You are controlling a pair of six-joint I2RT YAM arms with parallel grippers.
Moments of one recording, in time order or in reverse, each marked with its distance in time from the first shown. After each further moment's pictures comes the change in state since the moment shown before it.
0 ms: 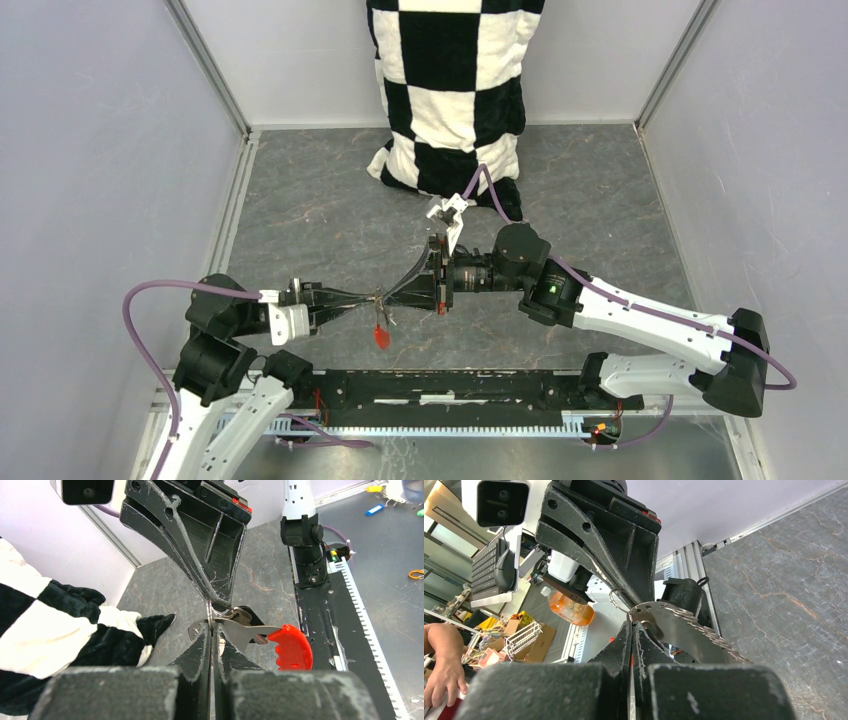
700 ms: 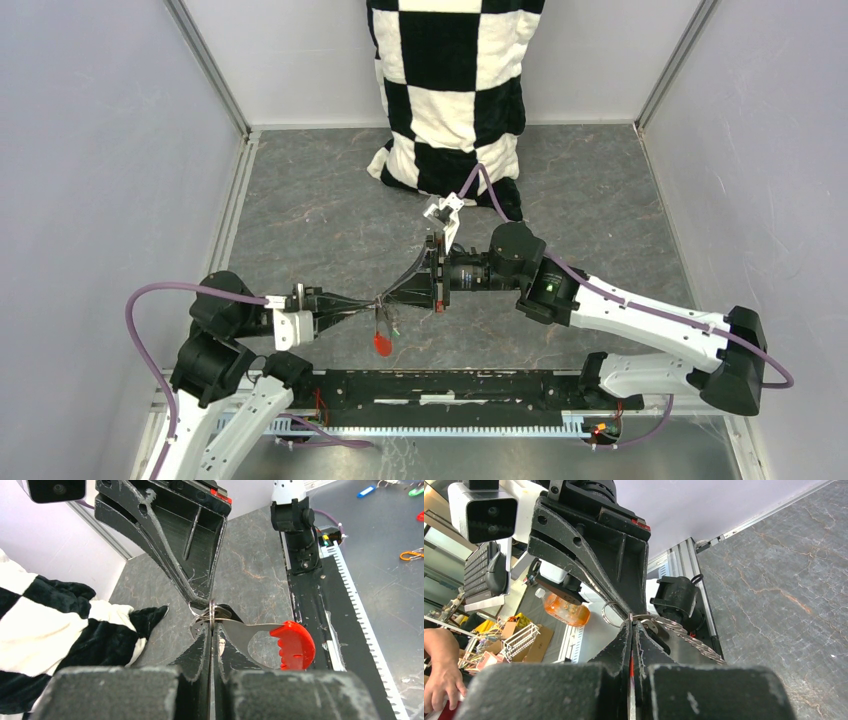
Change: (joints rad) left arm 0.000 0.003 0.024 -0.129 0.017 0.106; right arm 0.000 0.016 0.005 -0.016 0.013 -0.002
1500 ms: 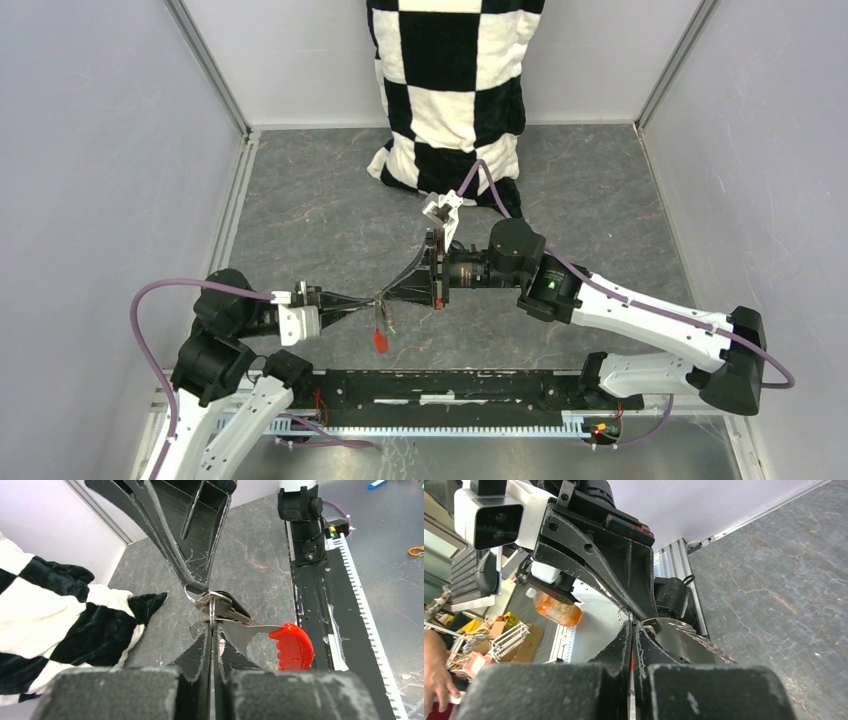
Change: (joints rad) left arm 0.000 0.005 0.000 -0.058 -0.044 0.029; right arm 0.000 0.007 0.032 -0.039 0.006 -0.028
